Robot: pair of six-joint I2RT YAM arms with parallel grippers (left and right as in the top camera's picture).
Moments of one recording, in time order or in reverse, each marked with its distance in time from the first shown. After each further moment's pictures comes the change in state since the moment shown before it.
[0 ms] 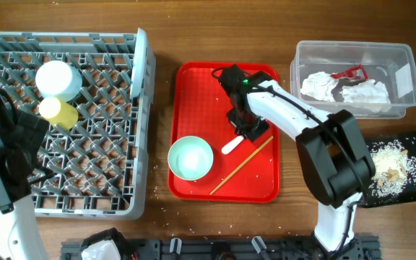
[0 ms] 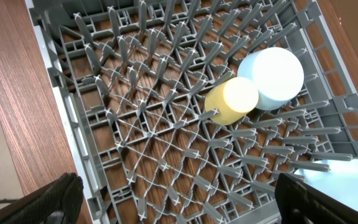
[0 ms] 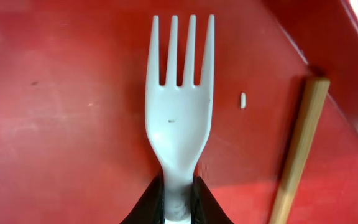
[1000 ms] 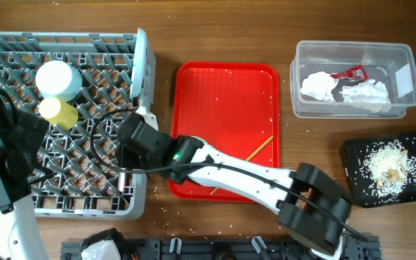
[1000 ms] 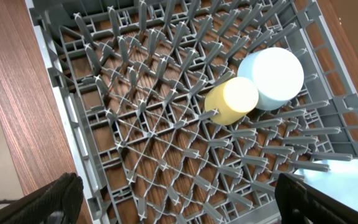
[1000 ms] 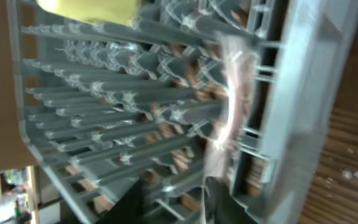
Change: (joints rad) left arm 0.000 0.000 0.000 0.000 0.000 0.000; right arm 0.573 -0.081 0.033 0.715 -0.161 -0.219
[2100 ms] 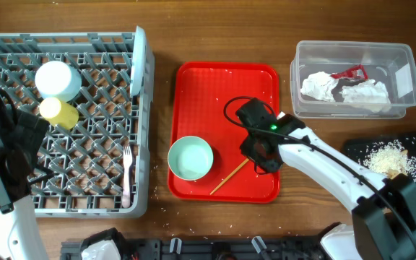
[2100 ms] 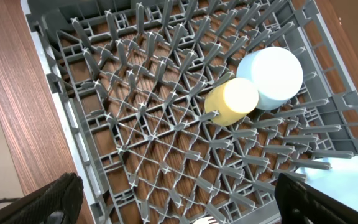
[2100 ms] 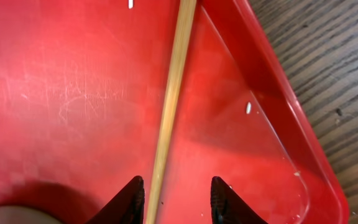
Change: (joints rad) left arm 0.000 0.000 0.000 0.000 0.000 0.000; right arm -0.511 -0.369 -0.492 -0.538 0.146 0.122
